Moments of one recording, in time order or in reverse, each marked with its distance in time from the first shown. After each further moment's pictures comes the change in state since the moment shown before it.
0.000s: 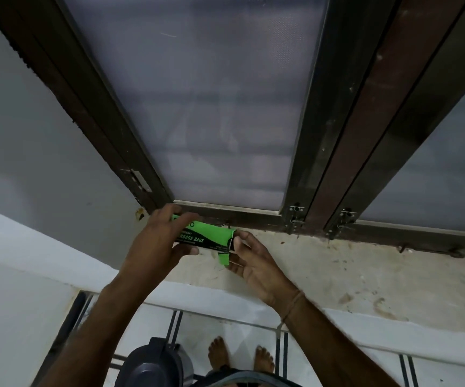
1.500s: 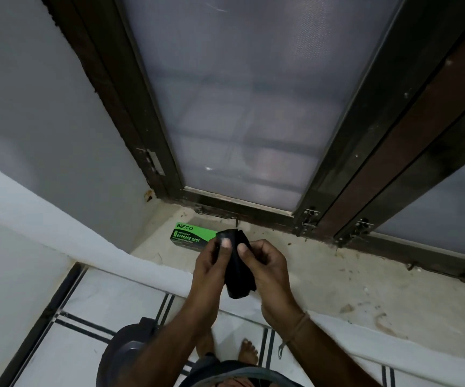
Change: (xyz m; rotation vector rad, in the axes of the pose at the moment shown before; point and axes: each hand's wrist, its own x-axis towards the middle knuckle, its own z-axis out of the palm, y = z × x) left_hand -0.041 0.084 0.087 -1.416 0.118 -0.711; right_hand -0.036 0.002 0.016 -0.366 0.222 -0.225
